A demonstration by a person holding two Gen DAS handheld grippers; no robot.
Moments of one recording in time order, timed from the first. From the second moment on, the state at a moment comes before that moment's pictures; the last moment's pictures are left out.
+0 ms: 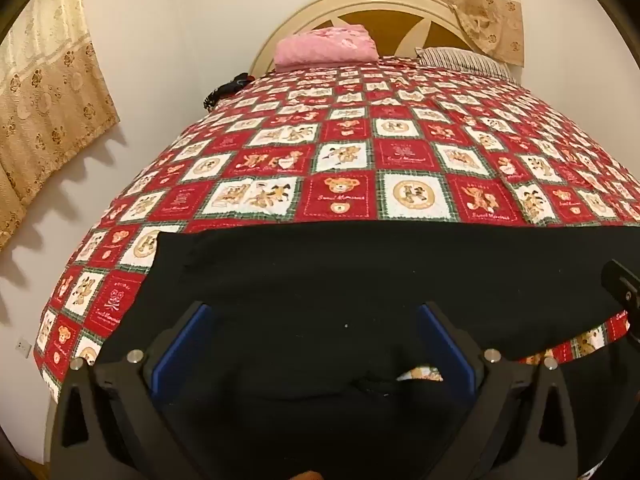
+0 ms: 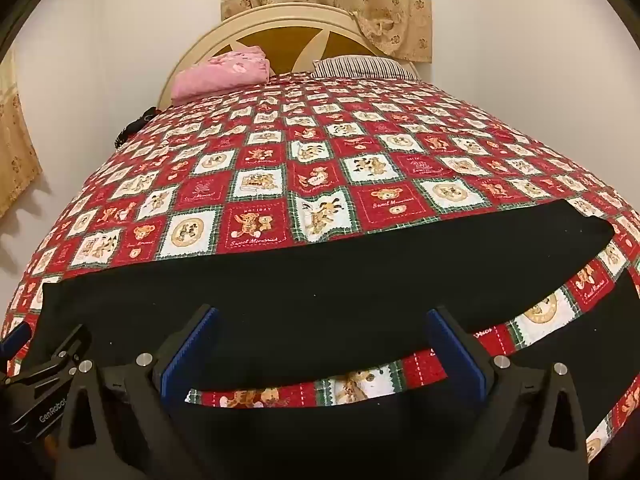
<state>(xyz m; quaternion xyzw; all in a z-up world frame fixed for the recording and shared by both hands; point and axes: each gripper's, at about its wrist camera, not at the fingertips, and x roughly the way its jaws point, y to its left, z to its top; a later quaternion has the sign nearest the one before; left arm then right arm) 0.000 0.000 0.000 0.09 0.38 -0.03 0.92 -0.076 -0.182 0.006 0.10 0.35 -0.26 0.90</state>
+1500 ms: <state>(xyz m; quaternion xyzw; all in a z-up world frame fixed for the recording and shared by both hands) 0.055 0.118 -0.020 0.00 0.46 -0.02 0.89 -0.009 -0.180 -0.017 -0.01 0.43 -0.14 0.89</state>
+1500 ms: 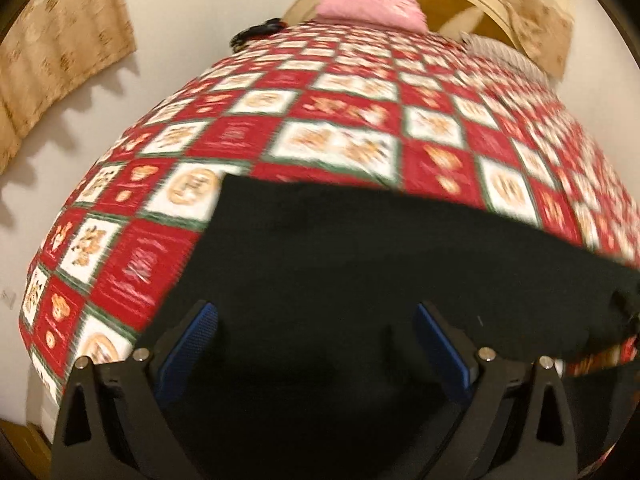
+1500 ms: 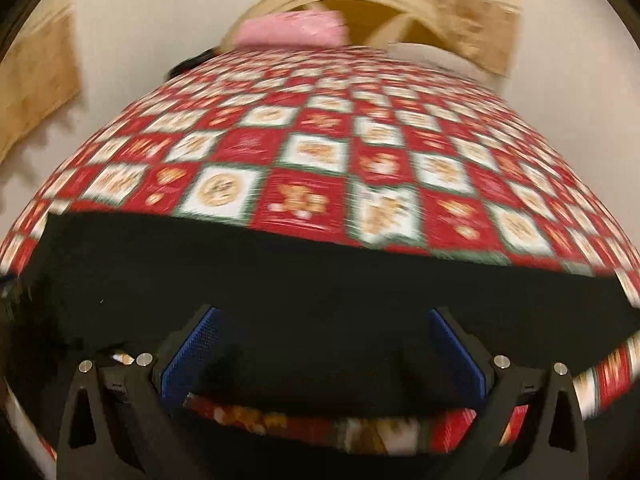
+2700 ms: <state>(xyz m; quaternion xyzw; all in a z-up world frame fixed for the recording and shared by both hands) 0.084 0.177 -0.021 -0.04 0.49 0.01 0.87 0.096 -0.072 -0.029 -0.08 0.44 0.21 0.87</state>
